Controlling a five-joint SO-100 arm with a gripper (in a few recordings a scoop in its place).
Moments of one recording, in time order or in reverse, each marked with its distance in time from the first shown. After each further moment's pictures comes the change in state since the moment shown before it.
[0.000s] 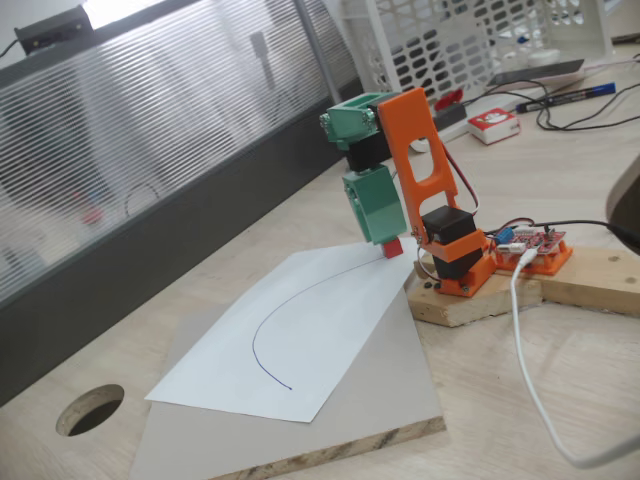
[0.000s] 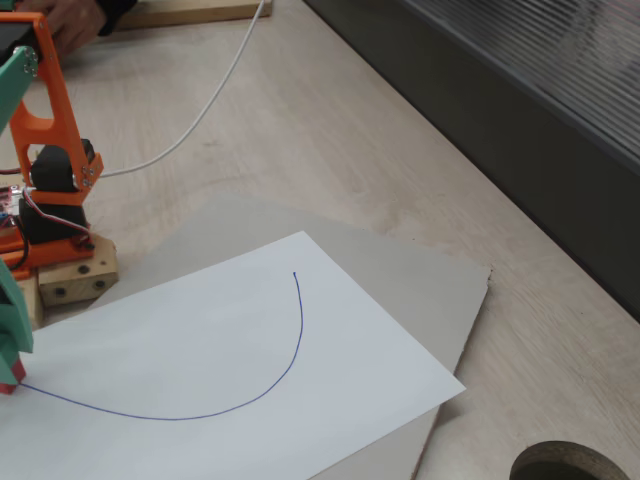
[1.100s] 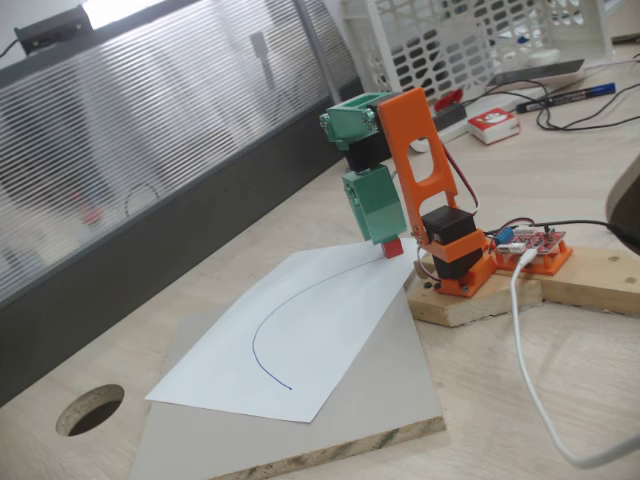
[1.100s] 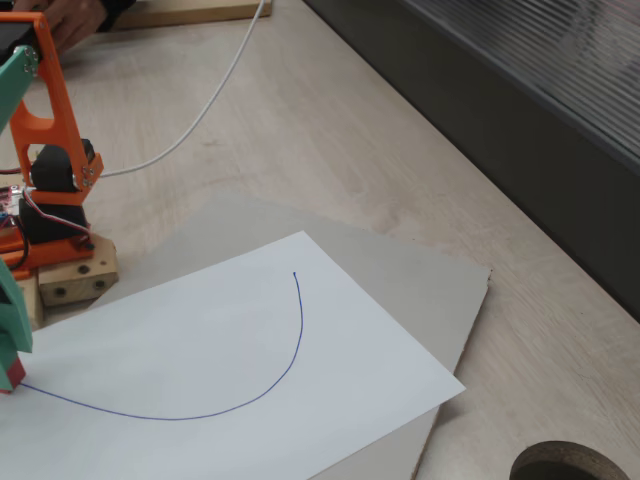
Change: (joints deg) arm 0.1 0.0 0.0 0.0 0.0
